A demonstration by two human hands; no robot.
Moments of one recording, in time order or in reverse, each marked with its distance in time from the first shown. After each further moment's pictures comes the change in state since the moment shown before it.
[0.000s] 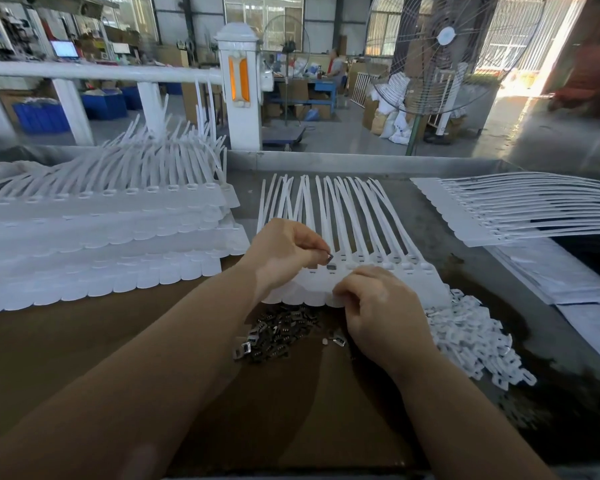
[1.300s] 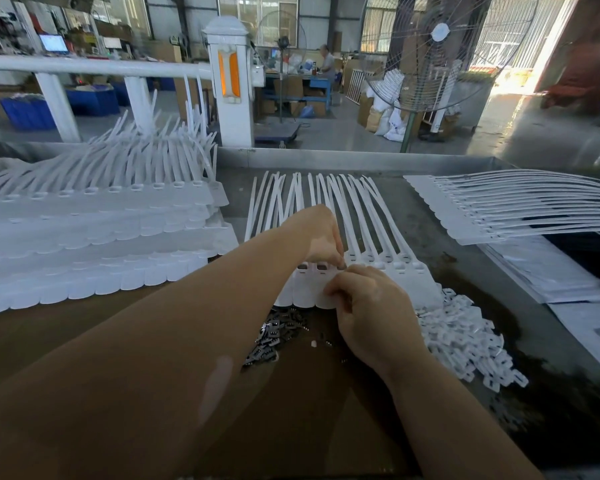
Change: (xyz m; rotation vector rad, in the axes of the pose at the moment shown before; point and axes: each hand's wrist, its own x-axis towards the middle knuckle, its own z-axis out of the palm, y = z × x) left_hand 0.052 0.026 0.027 0.546 -0.278 0.022; right_hand 0.001 0.001 0.001 0.036 0.025 0.027
